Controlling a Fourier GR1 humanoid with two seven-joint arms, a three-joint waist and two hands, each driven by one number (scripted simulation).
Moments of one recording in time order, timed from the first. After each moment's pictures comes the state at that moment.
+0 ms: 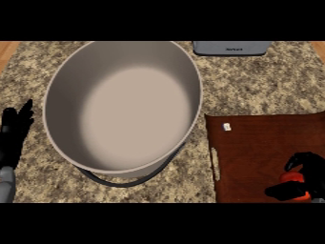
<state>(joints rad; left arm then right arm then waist) -0.08 0.33 0.12 -1.45 -0.14 0.09 0.38 0.12 -0.31 0.05 -1.63 0.90 0.11 0.69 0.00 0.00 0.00</state>
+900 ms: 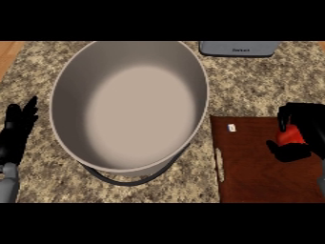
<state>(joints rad) -0.11 0.31 0.12 -1.46 -0.16 0.06 0.39 -0.18 -0.51 0.13 -1.64 0.90 0.18 0.23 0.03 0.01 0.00</state>
